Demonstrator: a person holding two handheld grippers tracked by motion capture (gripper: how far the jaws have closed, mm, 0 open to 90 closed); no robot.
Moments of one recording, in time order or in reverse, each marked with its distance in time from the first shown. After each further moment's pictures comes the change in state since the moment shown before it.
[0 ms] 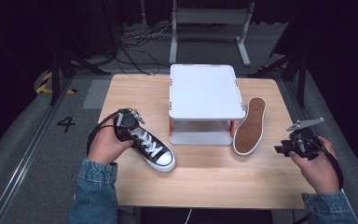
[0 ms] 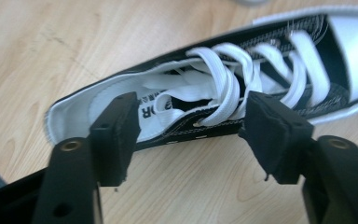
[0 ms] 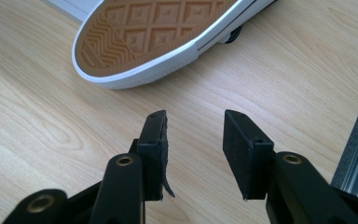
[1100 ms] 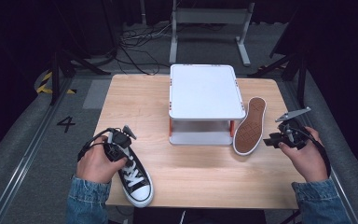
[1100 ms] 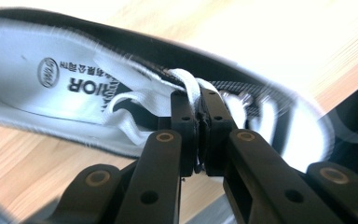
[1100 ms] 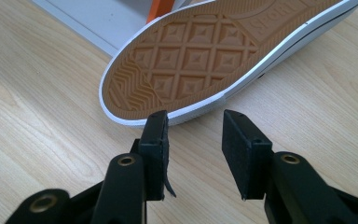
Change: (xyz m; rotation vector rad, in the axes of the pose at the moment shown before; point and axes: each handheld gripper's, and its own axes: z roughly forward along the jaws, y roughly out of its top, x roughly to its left) left arm -0.040 -0.038 -0.027 0.105 -0.235 -0.416; right arm 0.006 0.036 0.014 0.001 0.079 -0.029
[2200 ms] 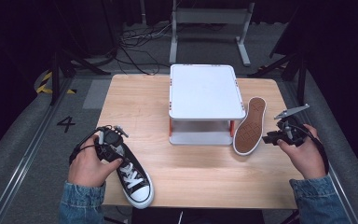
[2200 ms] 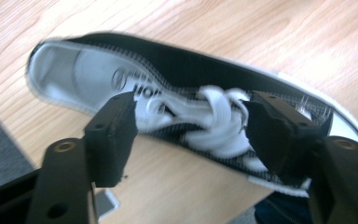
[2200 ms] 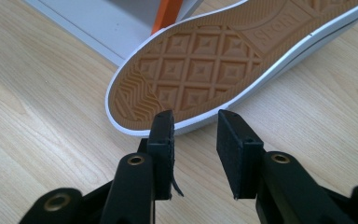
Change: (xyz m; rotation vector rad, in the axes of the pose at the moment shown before) left arm 0.009 -0.010 -0.006 -0.029 0.153 0.041; right arm -0.002 0.007 0.000 -0.002 0.021 0.009
